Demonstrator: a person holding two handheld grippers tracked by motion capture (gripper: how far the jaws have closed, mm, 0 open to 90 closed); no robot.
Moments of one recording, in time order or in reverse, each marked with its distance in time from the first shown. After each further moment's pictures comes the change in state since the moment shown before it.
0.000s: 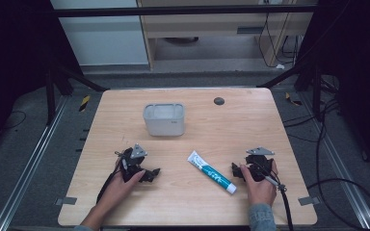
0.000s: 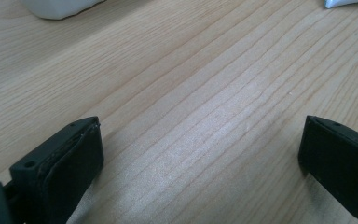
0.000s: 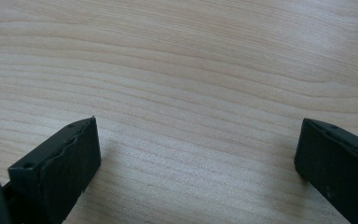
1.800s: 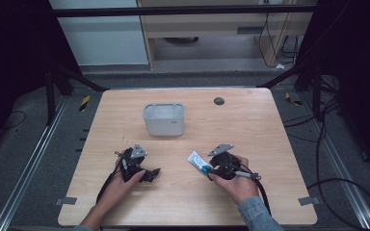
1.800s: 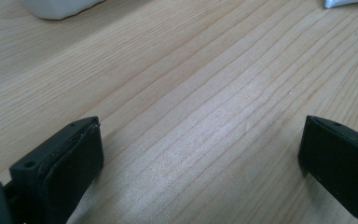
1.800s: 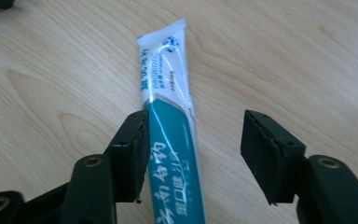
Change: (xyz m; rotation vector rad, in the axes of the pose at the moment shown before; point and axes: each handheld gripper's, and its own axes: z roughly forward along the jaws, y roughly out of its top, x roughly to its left) left arm 0.000 0.000 0.000 0.000 0.000 0.000; right arm 0.106 0.054 -0.036 0.128 0.187 -0.370
